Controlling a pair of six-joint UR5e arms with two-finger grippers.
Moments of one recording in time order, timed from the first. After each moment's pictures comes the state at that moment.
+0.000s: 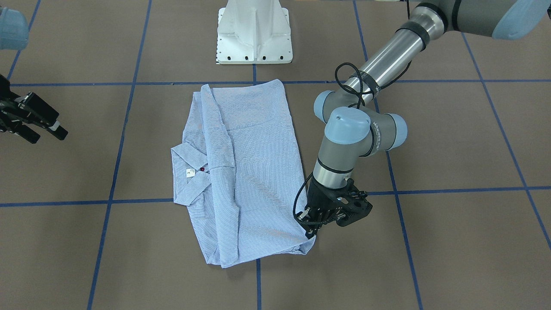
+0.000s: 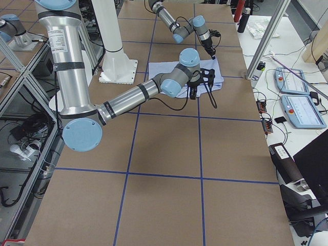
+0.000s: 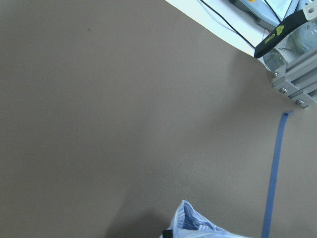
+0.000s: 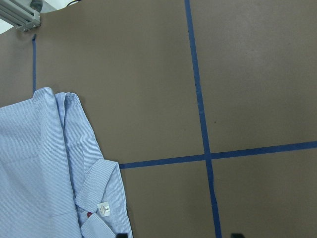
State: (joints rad) left arm -0.74 -2.43 -1.05 -2.31 -1.67 -1.62; right arm 1.16 -1.43 1.92 -1.16 2.35 1.06
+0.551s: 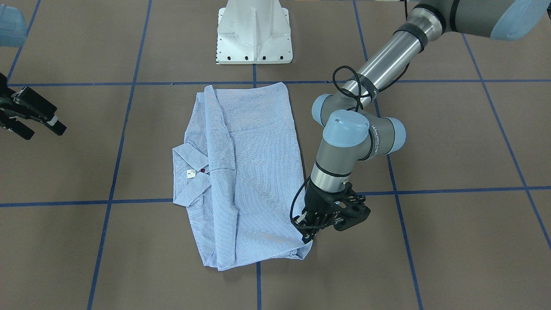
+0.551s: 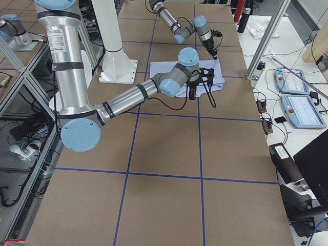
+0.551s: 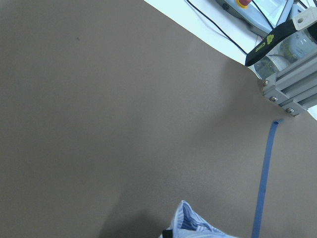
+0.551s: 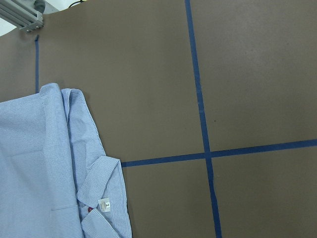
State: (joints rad) left arm -0.75 -2.46 -1.00 -2.36 -1.66 -1.62; right arm 1.16 -1.44 1.93 -1.16 2.36 1.06
